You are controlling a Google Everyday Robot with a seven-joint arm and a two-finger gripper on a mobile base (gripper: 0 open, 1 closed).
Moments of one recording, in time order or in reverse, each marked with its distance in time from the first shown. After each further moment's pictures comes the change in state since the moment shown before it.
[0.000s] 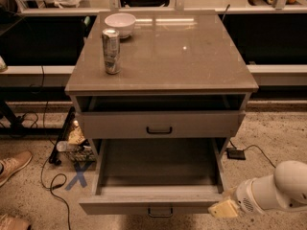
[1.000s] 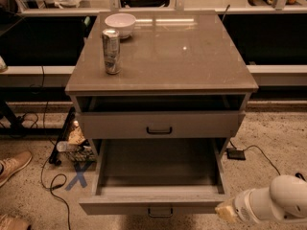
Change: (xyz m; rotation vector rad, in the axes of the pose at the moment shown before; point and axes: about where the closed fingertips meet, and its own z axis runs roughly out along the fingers) arm 0.030 -0.019 0.035 0.035 -0.008 0.072
